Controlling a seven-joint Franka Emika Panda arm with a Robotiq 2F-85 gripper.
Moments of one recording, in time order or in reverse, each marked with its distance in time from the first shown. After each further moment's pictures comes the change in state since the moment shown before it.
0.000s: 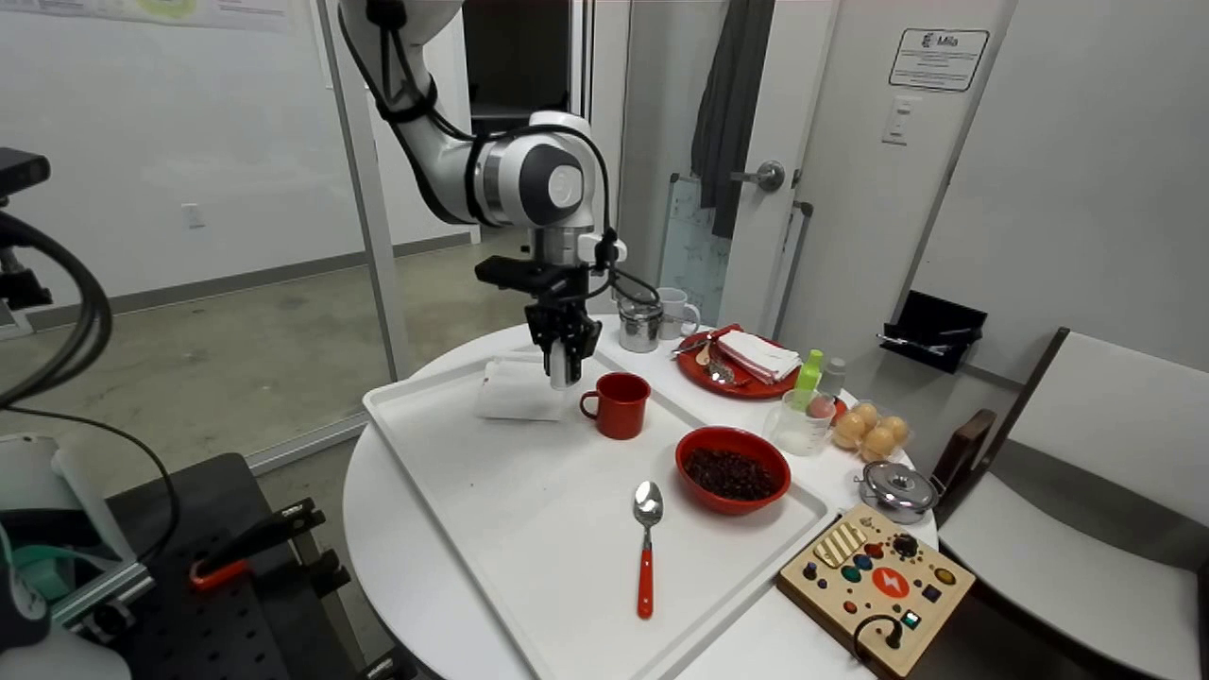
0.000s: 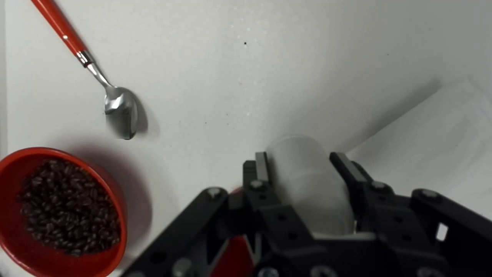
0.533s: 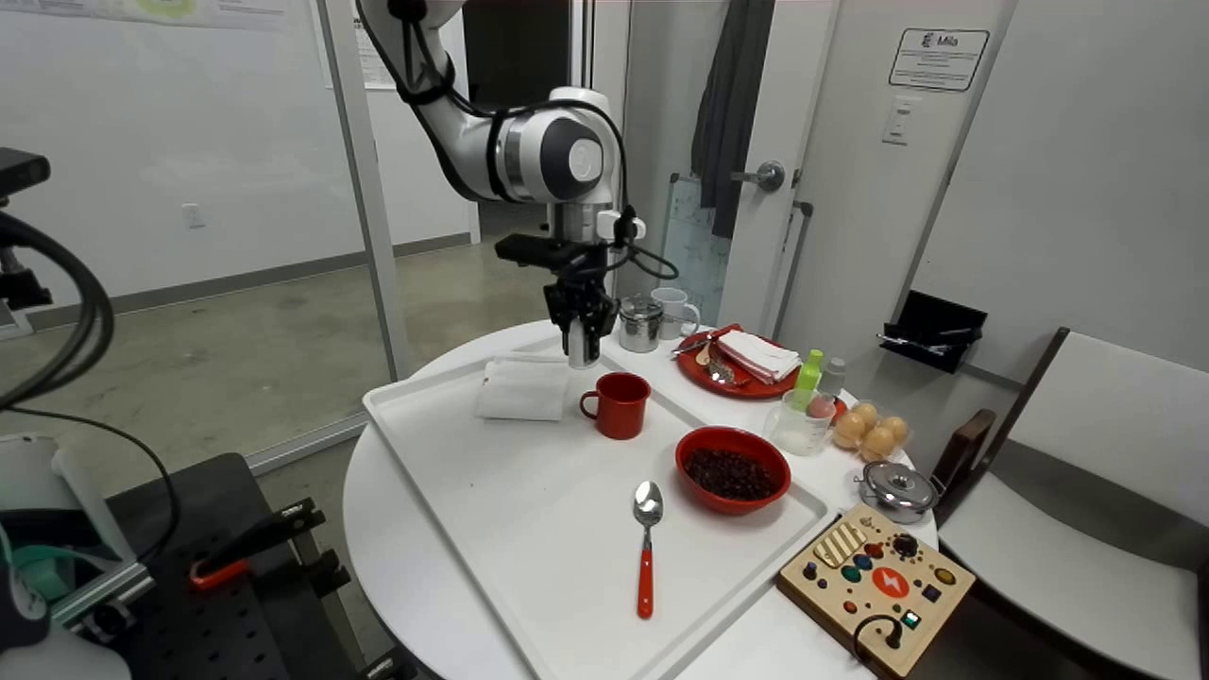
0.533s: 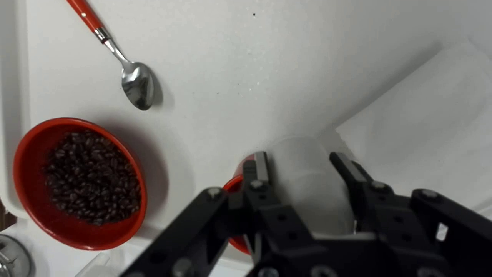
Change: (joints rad) arm -0.016 0.009 -0.001 0.107 0.001 -0.091 0.002
